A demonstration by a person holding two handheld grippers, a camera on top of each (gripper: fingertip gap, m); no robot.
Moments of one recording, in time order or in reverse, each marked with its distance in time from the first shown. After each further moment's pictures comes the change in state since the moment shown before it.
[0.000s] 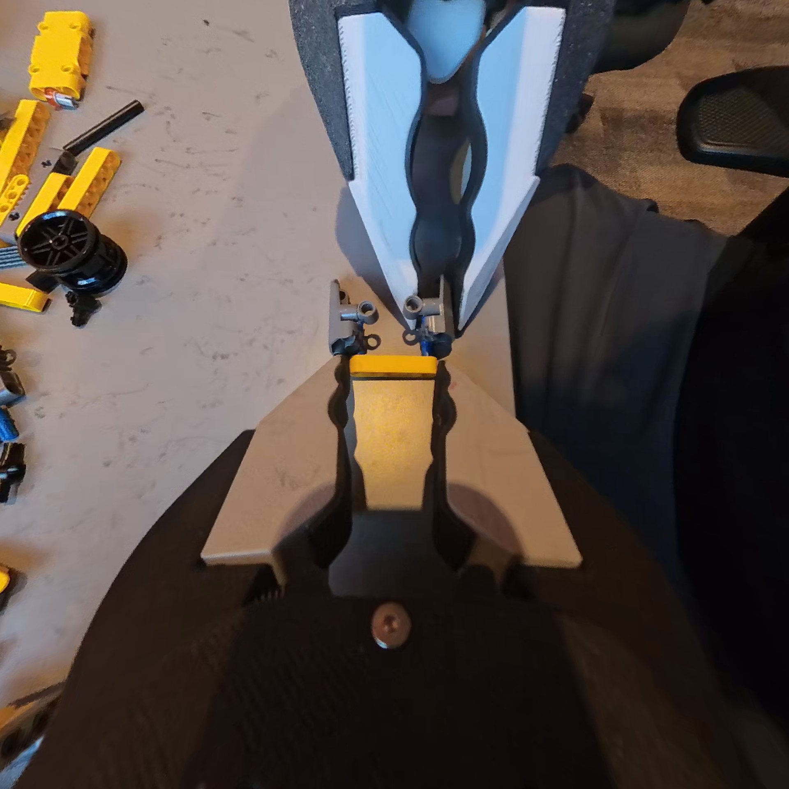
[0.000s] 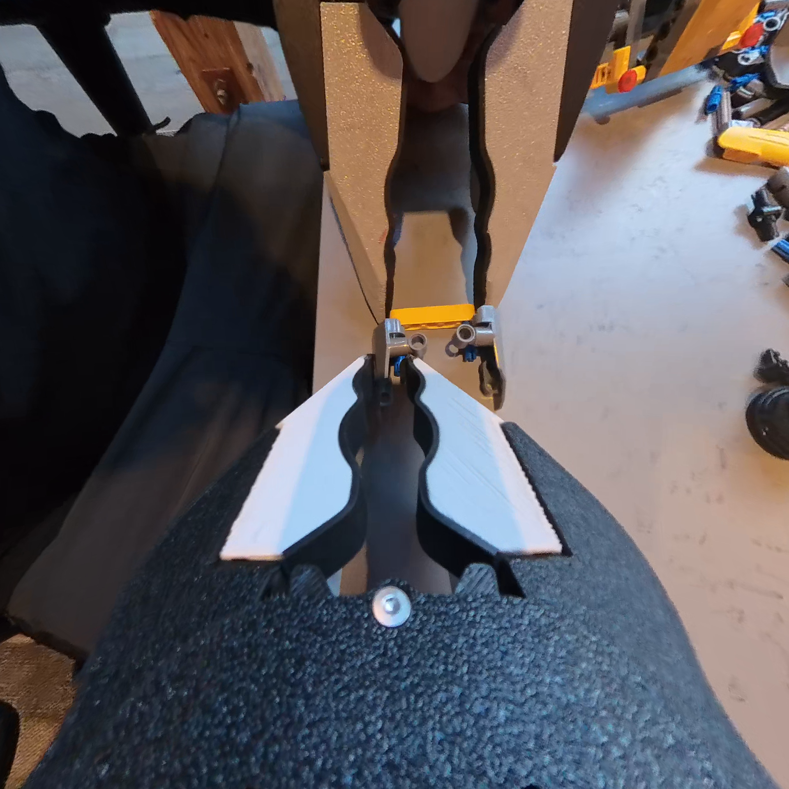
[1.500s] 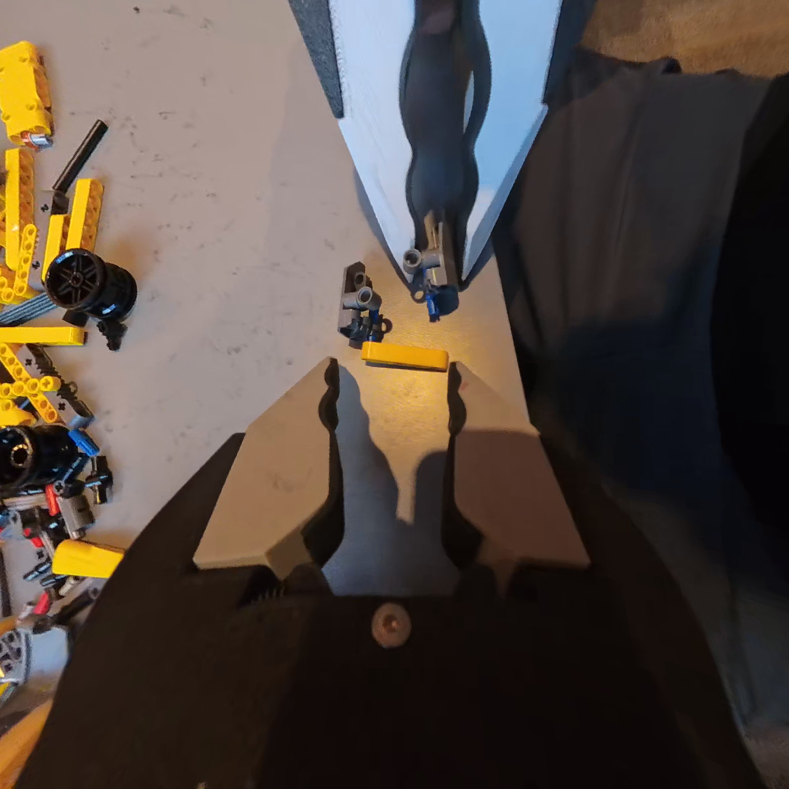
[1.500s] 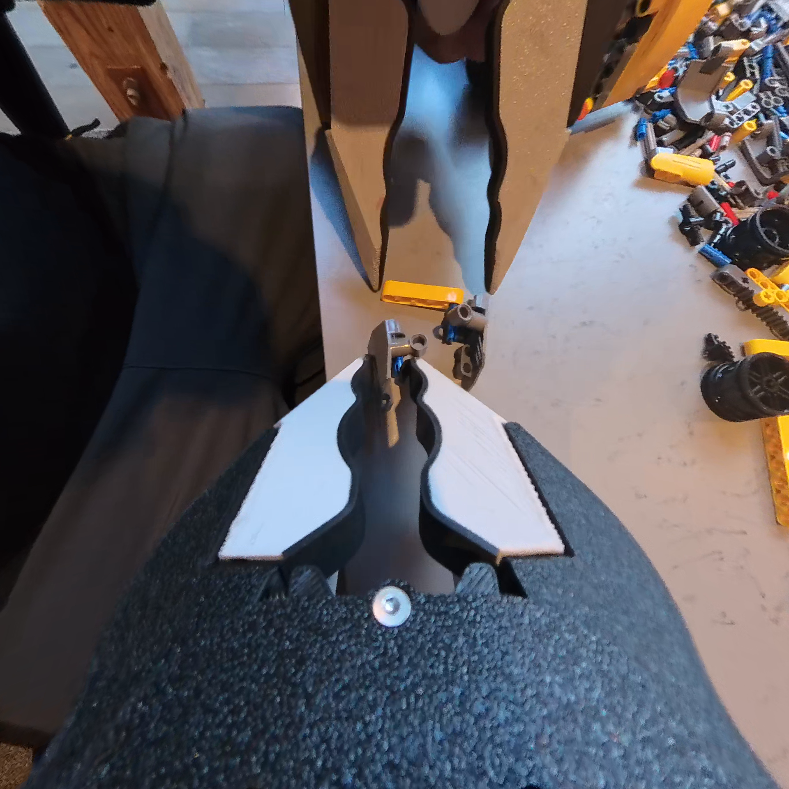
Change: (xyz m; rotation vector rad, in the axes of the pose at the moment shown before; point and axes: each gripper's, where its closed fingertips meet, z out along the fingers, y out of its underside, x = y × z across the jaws) left arm -0.001 0.011 -0.017 -0.142 0.011 0.229; right arm -0.006 -0.004 -0.001 0.020 0.189 -0.016
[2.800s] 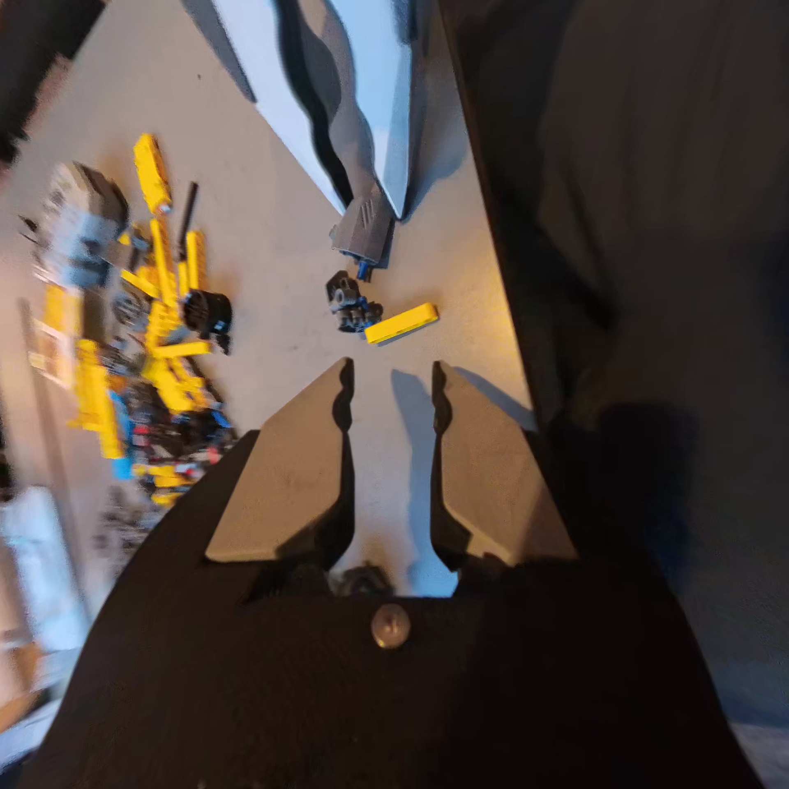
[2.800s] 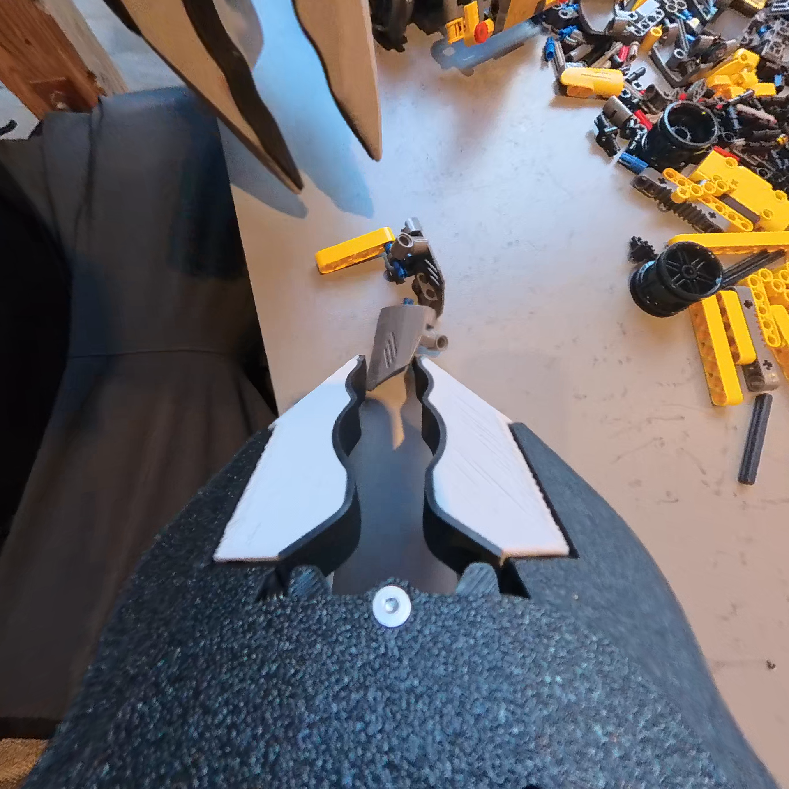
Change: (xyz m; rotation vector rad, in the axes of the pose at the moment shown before) left arm 0.003 -0.007 -0.023 -0.150 -0.277 0.278; right arm 0.029 0.026 -0.020 -0.024 0.094 0.110
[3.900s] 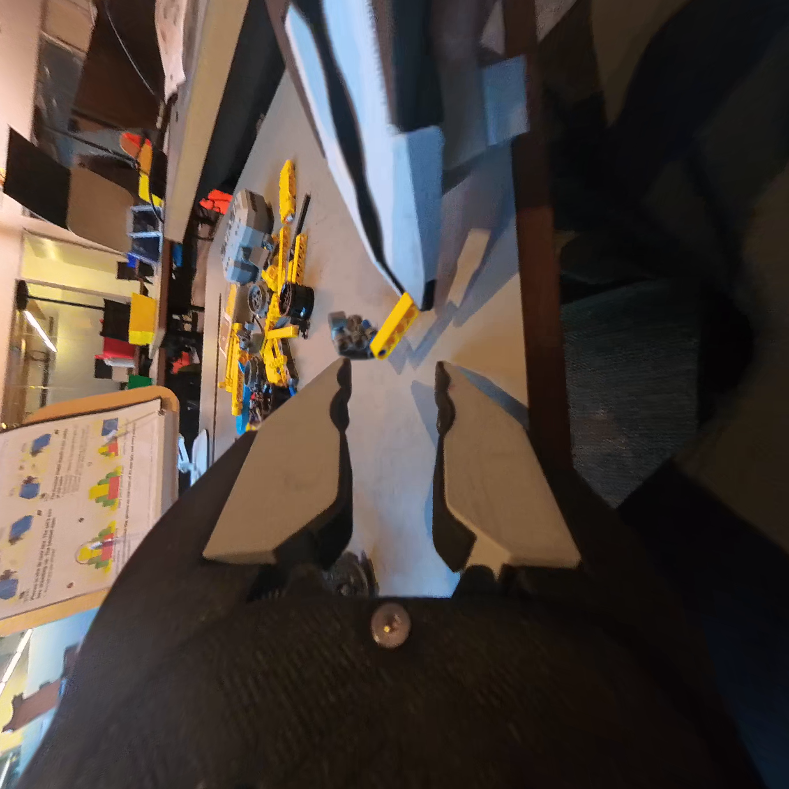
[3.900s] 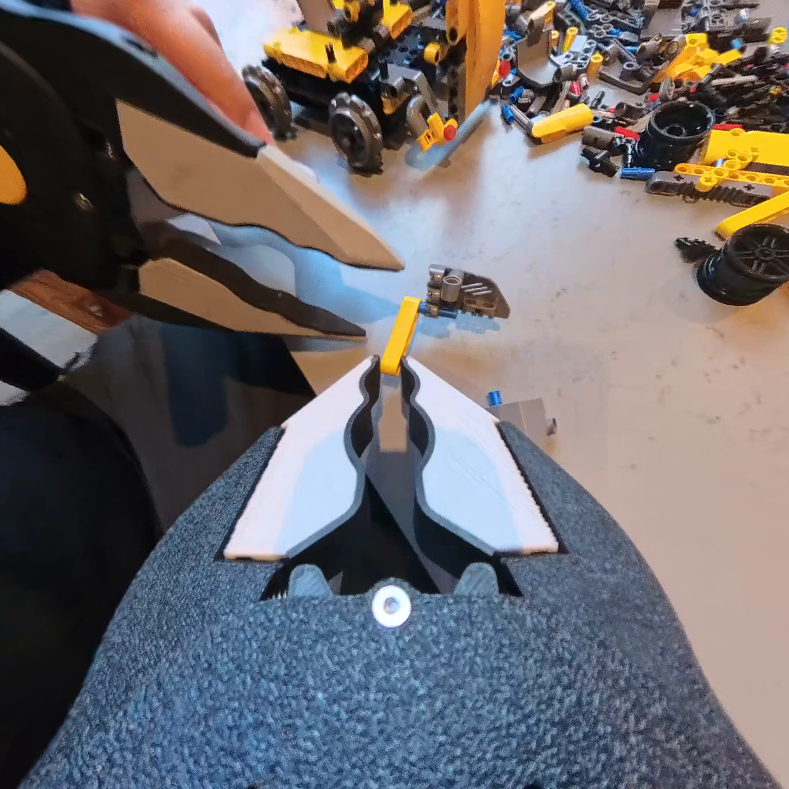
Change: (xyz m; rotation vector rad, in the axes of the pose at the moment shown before) left arm 0.001 0.007 0.000 0.044 -0.424 0.083; right arm -0.029 -0.050 0.028 0.129 0.118 0.355
